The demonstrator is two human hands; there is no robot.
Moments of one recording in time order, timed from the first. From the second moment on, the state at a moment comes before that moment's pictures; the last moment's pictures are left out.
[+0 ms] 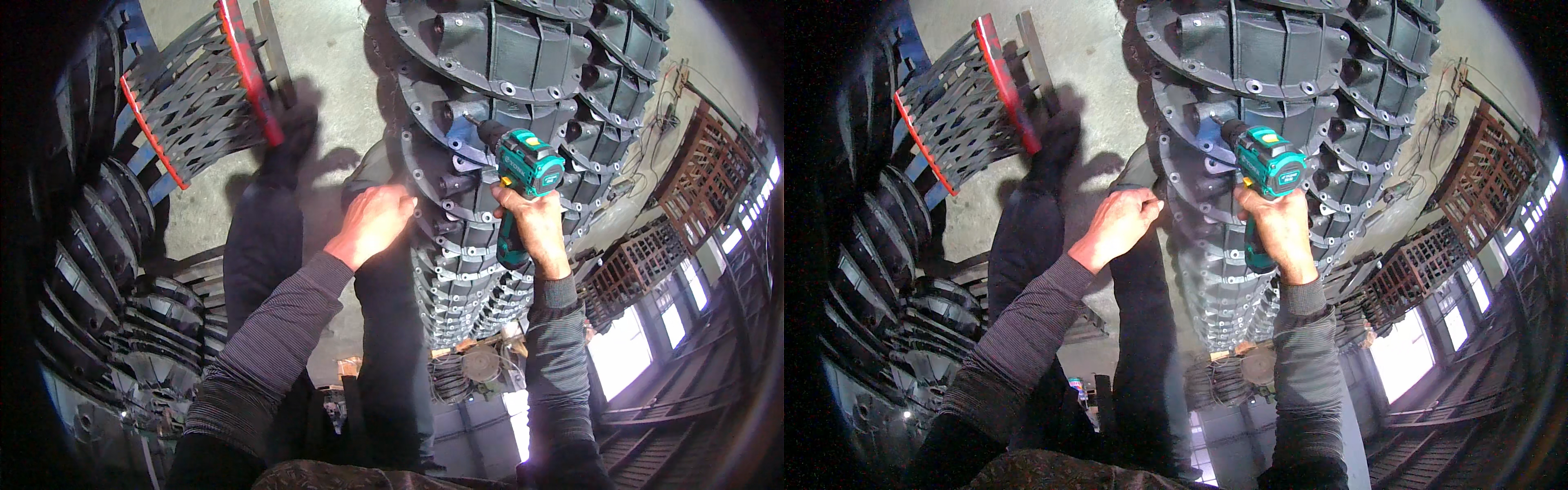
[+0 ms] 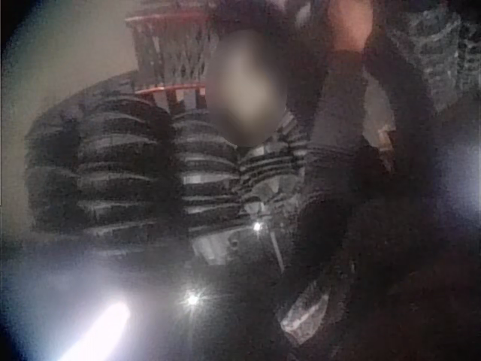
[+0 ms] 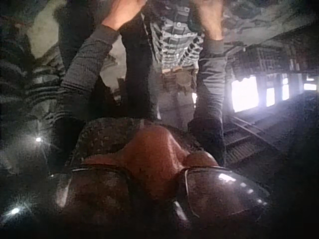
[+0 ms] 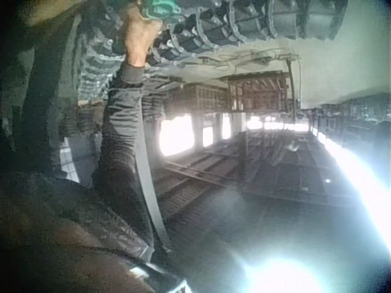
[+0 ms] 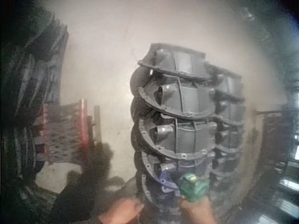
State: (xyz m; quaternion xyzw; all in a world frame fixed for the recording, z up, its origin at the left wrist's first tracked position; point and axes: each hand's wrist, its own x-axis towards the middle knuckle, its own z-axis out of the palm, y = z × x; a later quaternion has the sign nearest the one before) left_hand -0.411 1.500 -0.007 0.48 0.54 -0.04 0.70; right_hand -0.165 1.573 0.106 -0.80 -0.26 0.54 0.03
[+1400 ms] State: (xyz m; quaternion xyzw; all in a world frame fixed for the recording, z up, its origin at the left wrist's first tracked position) left_hand -0.410 1.536 0.013 0.40 0.55 0.04 0.73; right_hand -0.171 1.616 0.092 -0.75 -0.46 0.44 -0.19
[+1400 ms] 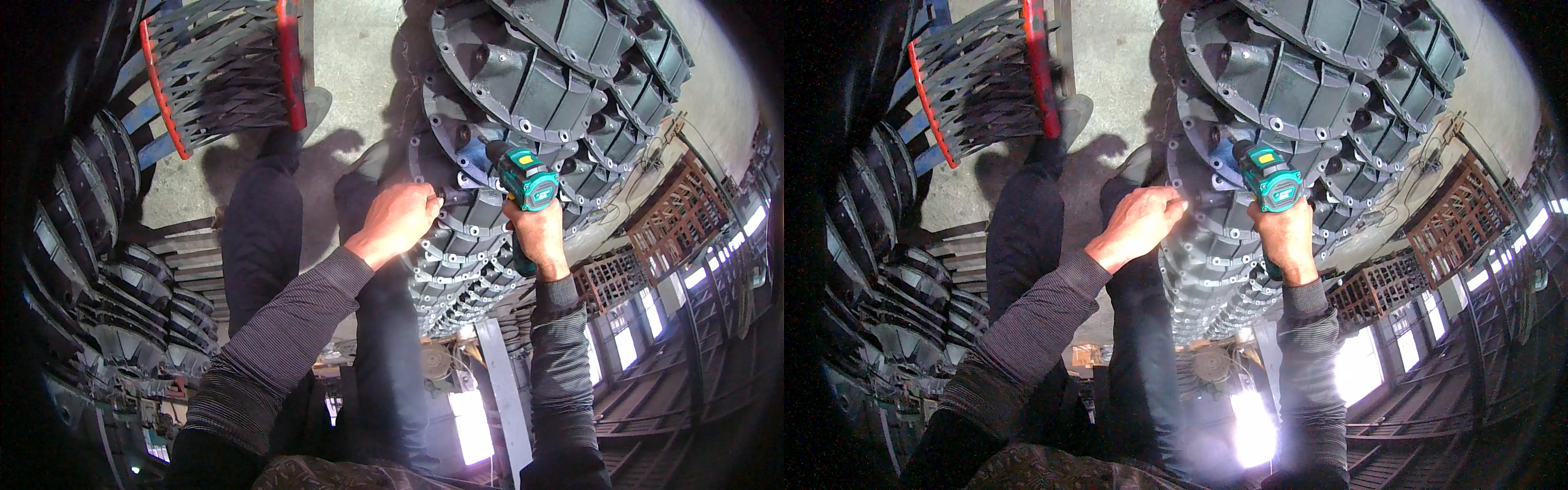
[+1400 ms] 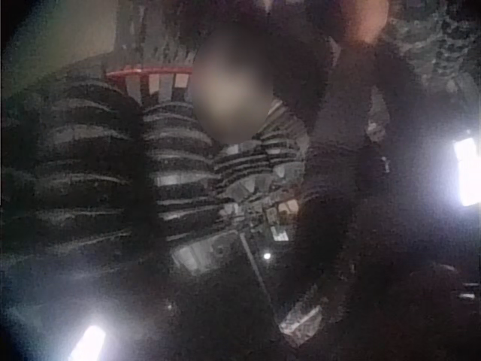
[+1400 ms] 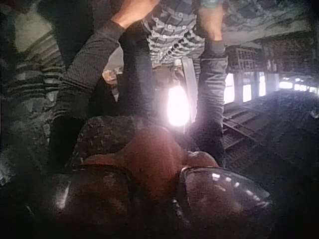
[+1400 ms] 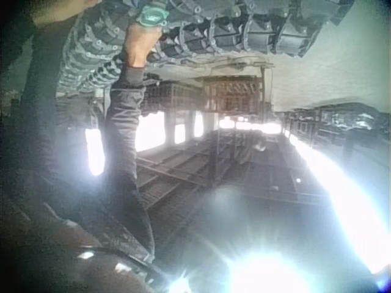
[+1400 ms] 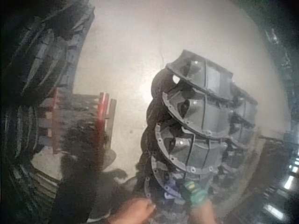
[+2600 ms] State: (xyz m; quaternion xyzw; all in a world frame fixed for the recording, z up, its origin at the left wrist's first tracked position) left_hand -0.408 1.550 -0.003 0.40 0.58 0.04 0.71; right_hand -0.147 1.643 0.166 -0.82 -0.30 0.49 0.06
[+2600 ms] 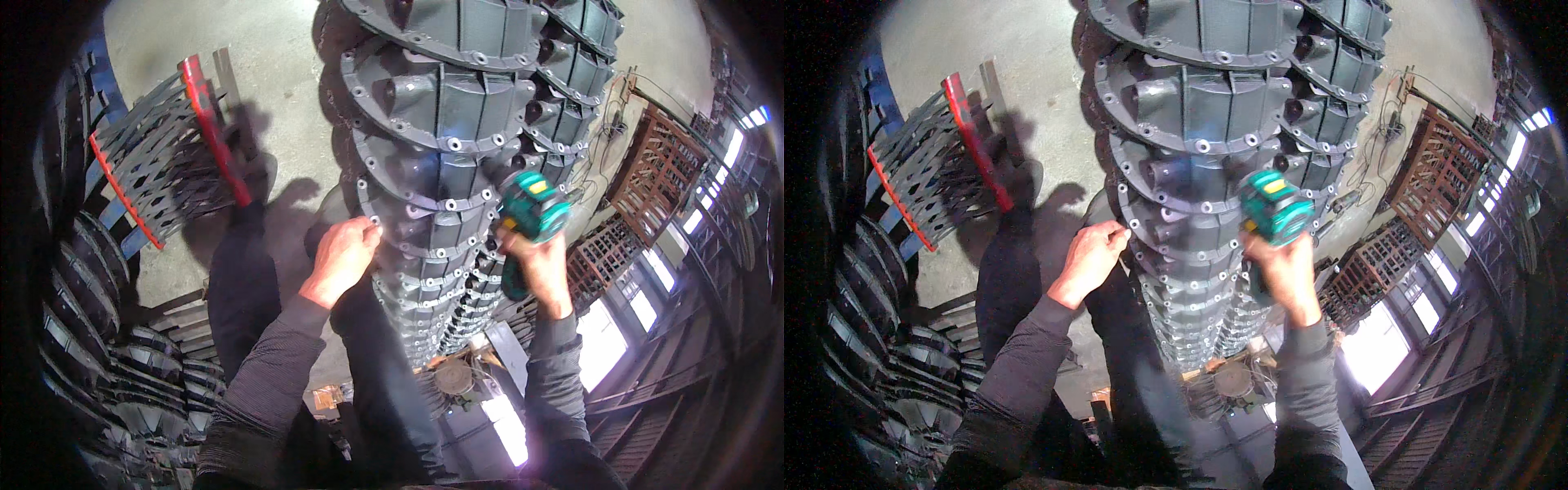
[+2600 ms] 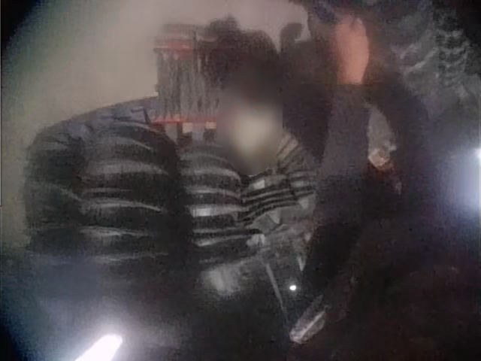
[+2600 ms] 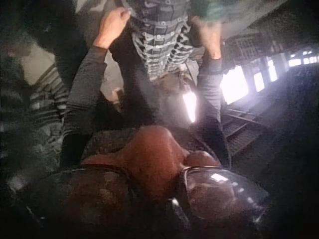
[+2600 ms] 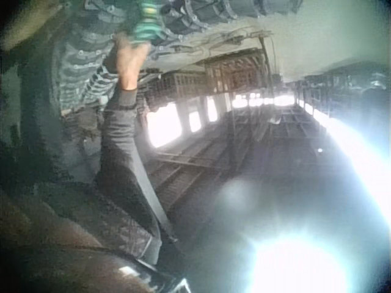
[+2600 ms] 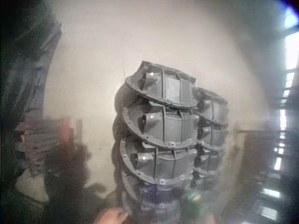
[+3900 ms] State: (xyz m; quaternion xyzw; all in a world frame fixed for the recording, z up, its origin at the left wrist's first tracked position) left_hand -0.395 1.539 0.002 0.38 0.55 -0.03 0.74; right_hand 0.007 1.825 0.108 -0.76 -0.45 0.44 -0.17
